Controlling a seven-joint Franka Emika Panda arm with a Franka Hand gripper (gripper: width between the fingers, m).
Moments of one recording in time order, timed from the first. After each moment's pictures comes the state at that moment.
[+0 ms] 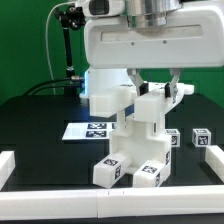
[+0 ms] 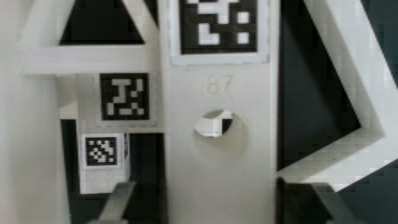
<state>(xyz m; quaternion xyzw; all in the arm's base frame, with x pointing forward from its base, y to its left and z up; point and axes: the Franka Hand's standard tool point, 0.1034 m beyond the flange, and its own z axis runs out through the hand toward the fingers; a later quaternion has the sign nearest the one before) 0.591 0.030 0.140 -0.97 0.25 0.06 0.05</state>
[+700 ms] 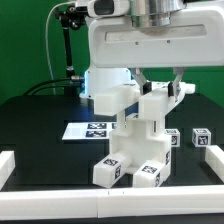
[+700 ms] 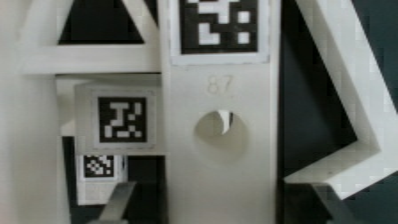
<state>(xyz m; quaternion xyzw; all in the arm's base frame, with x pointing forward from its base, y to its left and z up) 0.584 0.036 0.139 -0.97 0.24 0.05 0.05</state>
